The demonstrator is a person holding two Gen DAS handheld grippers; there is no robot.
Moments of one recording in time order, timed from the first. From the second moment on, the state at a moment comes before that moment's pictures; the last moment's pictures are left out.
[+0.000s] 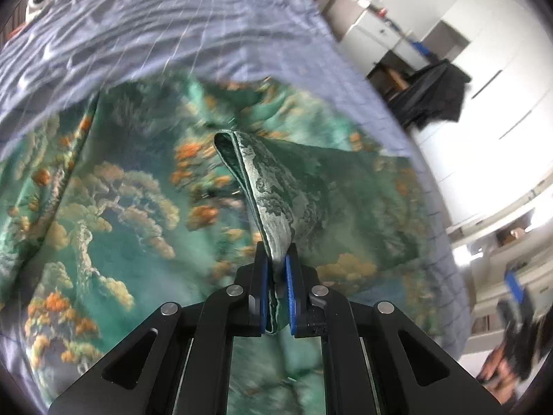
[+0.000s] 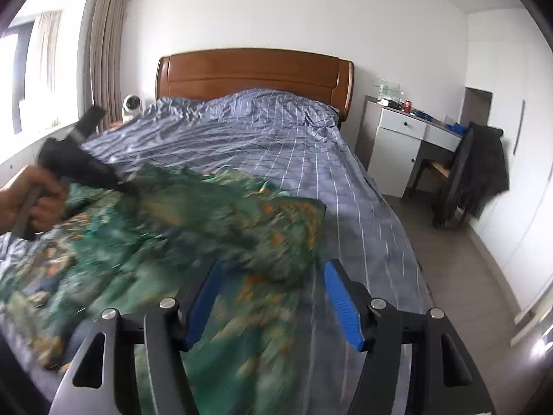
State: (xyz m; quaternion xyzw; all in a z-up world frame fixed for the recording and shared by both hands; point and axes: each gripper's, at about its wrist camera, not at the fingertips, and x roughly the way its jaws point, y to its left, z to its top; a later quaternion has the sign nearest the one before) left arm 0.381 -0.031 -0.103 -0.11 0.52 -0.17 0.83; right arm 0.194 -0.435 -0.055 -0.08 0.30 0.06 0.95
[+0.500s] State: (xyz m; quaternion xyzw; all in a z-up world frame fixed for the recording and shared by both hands) left arm 0.376 -0.028 -0.161 -0.13 0.54 -0.13 0.82; right arm 0.440 -0.421 -0.164 -0.02 0.44 0.09 0.89
